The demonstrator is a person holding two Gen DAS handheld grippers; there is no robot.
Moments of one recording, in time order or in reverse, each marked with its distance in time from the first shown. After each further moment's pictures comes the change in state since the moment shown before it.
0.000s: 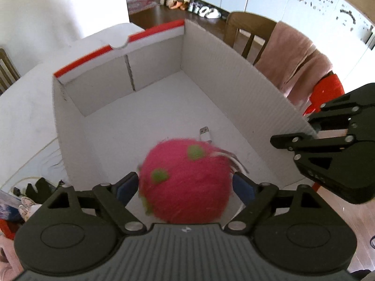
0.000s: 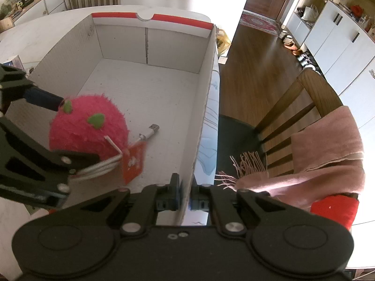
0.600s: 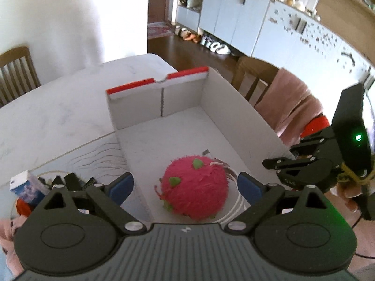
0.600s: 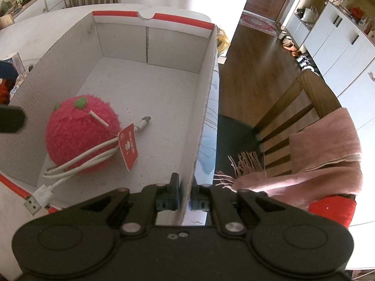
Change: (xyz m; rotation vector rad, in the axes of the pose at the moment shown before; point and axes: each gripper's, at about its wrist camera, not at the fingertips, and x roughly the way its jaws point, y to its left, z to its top) left arm -0.079 0.036 -0.023 -0.131 -0.170 -0.025; right arm -0.001 0.001 0.000 -0.011 0.004 -0.014
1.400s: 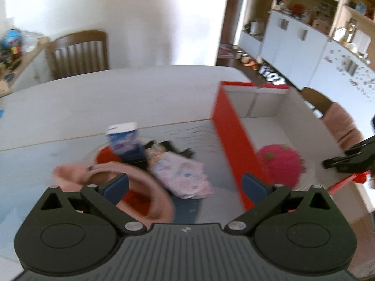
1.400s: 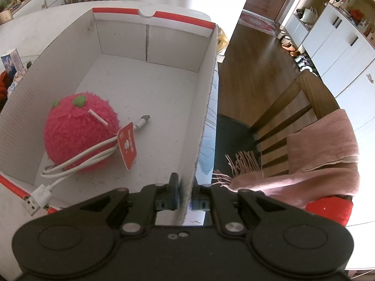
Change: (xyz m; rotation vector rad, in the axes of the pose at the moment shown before) left arm -0.071 0.097 -0.085 -0.216 -0.116 0.245; right arm 0.002 0.001 0.000 -0.011 0.009 -0.016
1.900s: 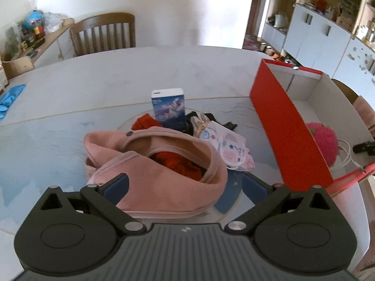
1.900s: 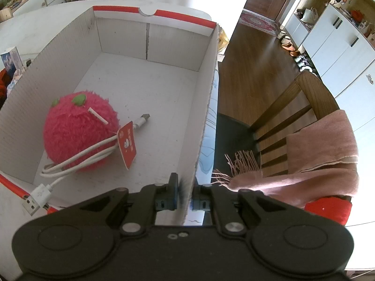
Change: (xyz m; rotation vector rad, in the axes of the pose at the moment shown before) left arm 0.009 0.040 -0.037 -0.039 0.052 0.072; right arm 0.001 0.000 0.000 -0.007 0.005 -0.005
